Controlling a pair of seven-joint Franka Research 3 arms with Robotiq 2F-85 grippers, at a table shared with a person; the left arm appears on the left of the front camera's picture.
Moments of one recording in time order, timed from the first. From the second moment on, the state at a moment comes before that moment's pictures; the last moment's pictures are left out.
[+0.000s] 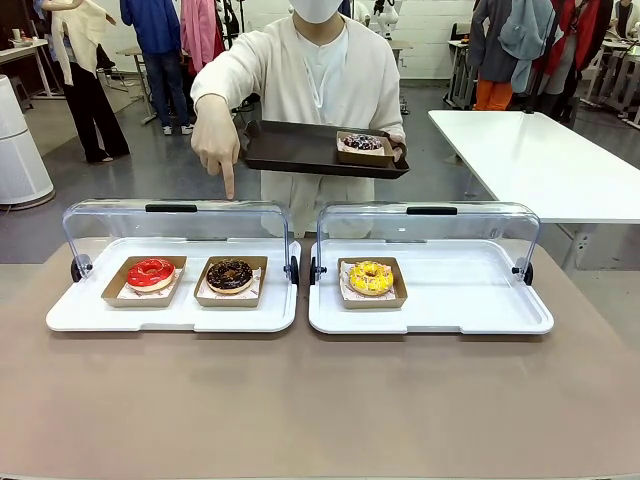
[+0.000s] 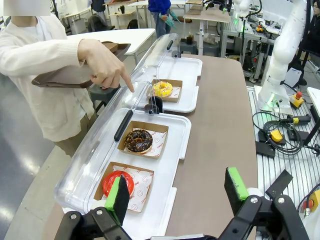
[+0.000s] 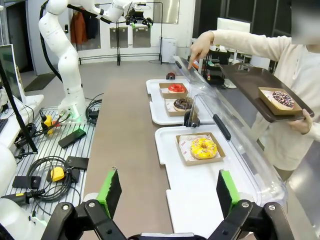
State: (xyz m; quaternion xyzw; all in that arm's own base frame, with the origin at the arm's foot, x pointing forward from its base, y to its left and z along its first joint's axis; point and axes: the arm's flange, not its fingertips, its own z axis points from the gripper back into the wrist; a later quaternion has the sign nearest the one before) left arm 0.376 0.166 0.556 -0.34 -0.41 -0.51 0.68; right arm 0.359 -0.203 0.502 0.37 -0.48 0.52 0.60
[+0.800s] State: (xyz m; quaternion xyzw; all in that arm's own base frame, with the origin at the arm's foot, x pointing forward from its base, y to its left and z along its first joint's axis) left arm 0.428 -0.072 0.534 -0.06 -0.14 -0.71 0.69; right arm 0.359 -0.202 0.503 0.37 -0.48 0.52 0.60
